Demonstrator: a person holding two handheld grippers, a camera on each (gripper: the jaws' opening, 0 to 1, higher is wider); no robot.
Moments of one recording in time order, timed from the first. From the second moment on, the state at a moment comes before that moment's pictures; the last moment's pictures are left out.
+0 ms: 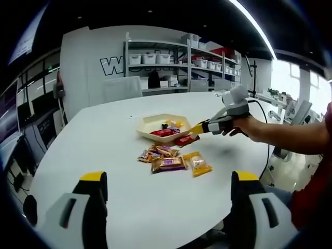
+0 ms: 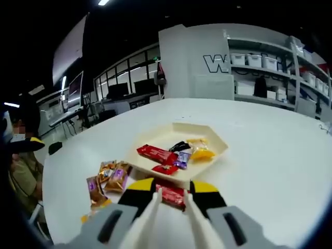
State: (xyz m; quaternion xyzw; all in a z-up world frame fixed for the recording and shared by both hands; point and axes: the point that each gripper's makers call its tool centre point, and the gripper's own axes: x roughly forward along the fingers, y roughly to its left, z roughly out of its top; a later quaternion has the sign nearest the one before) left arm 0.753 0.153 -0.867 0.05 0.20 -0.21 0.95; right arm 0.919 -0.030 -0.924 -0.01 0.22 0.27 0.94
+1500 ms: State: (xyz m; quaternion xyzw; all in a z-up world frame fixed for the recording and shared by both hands) left arm 0.751 0.144 -0.871 0.06 0.21 -0.22 0.95; right arm 0.912 -0.014 -0.940 -0.10 0.24 0.35 0.90
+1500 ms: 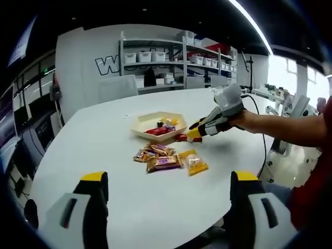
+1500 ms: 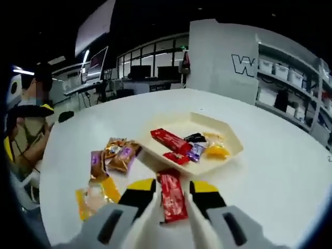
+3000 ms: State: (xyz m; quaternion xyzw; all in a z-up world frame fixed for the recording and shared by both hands) left arm 0.751 0.146 -0.873 0.04 0.20 -0.22 0.95; right arm 0.934 -0.013 -0.852 -0.03 0.20 0.35 0.92
